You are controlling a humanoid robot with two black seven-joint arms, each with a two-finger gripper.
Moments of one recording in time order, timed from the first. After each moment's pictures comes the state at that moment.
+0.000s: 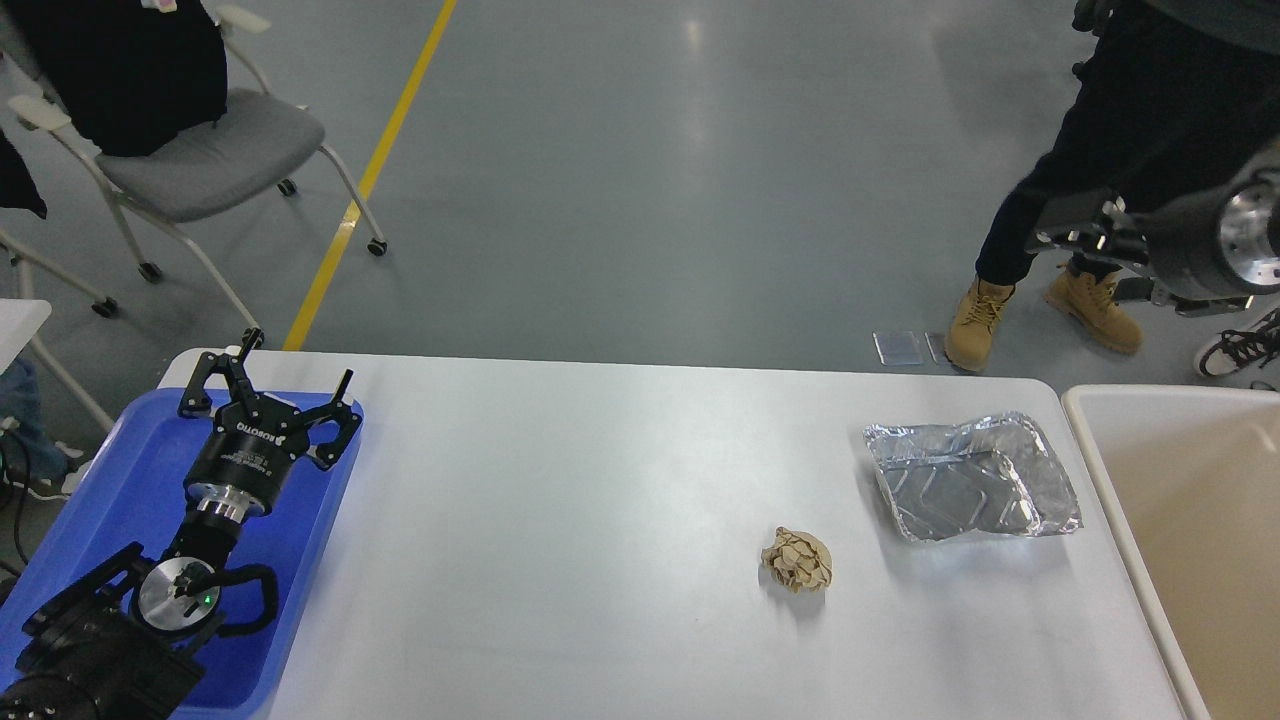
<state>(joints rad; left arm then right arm) -0.47 0.33 -0.95 -0.46 -0.12 -0.78 -0.36 2.06 -0.69 -1.17 1.26 -0.11 0.21 0.07</state>
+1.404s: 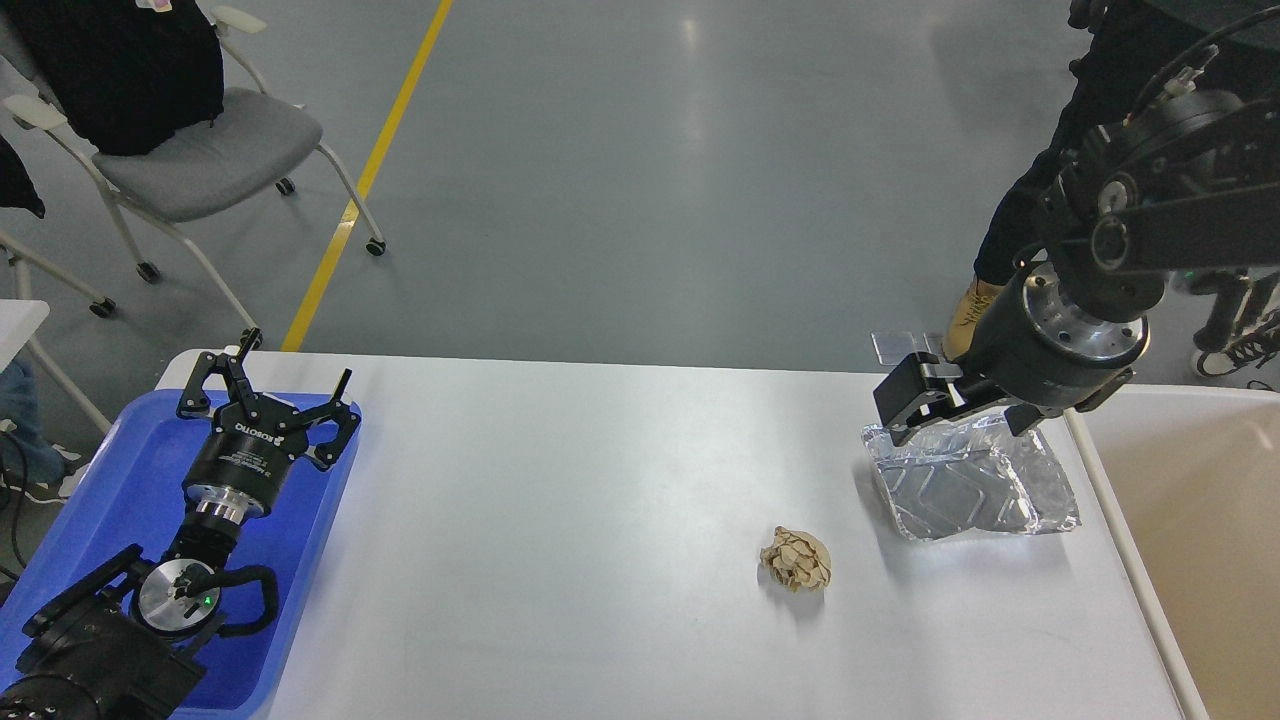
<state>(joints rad) -0.47 0.32 -0.96 -0.46 -0.12 -0.78 -0.36 2.40 -0.21 -1.34 1.62 -0.10 0.49 0.06</state>
